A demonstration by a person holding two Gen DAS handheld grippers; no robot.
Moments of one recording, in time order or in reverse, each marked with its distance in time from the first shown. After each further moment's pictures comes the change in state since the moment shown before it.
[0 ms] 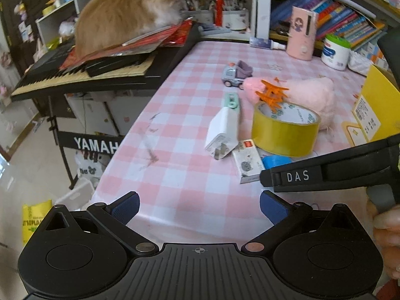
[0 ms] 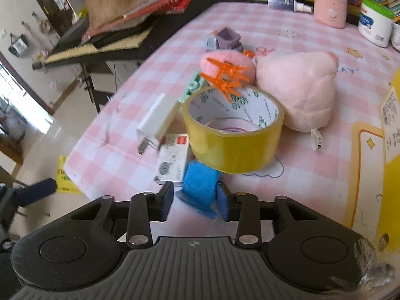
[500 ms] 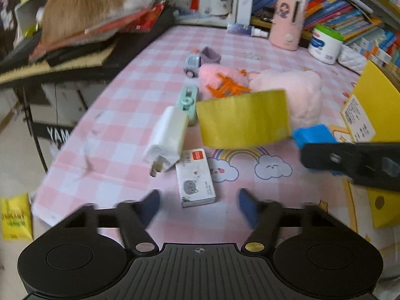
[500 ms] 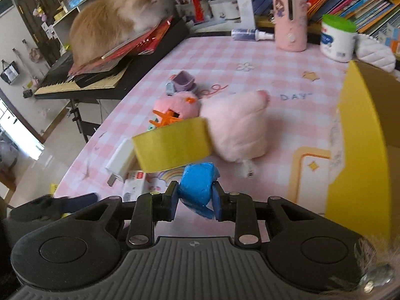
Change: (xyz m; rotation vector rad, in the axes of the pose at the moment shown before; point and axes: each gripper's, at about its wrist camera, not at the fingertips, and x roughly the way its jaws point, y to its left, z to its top) left arm 0.051 -0.043 0.022 -0.045 0.077 -0.088; right arm -0.058 -0.050 0.005 0.053 -0.150 -0.053
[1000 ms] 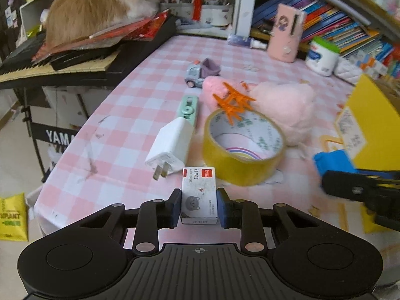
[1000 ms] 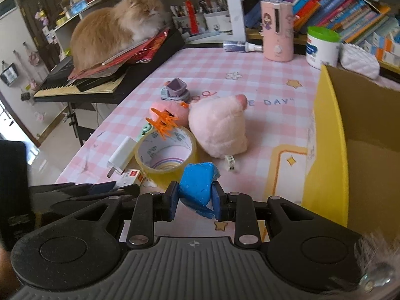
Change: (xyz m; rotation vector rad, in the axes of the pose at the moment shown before) left arm -0.024 0.004 -0.006 -0.003 -0.062 -0.029; right arm -0.029 -0.004 -0.020 -0.009 -0.053 -0.032
